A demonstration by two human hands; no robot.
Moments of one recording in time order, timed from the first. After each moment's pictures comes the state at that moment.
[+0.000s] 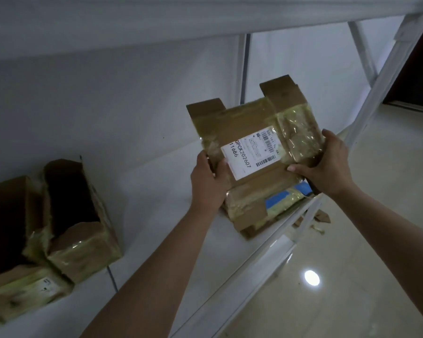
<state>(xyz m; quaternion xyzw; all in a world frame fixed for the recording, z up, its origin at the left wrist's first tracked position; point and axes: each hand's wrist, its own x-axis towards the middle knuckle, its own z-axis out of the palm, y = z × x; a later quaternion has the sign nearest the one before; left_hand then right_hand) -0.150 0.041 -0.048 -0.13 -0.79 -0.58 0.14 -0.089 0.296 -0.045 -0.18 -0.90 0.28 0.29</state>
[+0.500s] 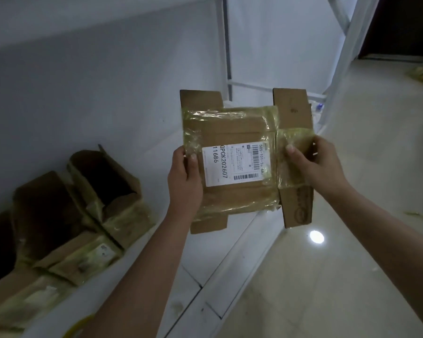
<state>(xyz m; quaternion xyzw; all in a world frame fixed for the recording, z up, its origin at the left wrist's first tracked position) -0.085 -0.087 -0.050 -0.19 -0.81 -0.55 0.09 0.019 0.156 -0.069 -0.21 -0.78 0.49 0.31</state>
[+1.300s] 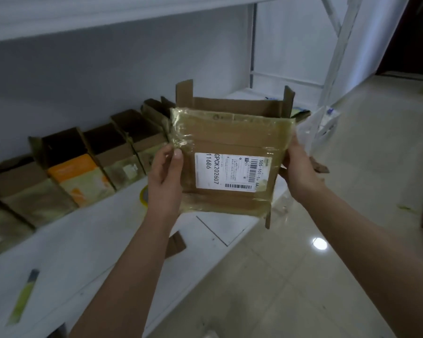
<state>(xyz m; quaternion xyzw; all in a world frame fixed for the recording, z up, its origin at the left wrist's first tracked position) 0.180 -0.313 -0.031 -0.13 -0.66 -0.74 0.06 0.238 -0.085 -0.029 -0.14 -0.68 0.68 0.21</state>
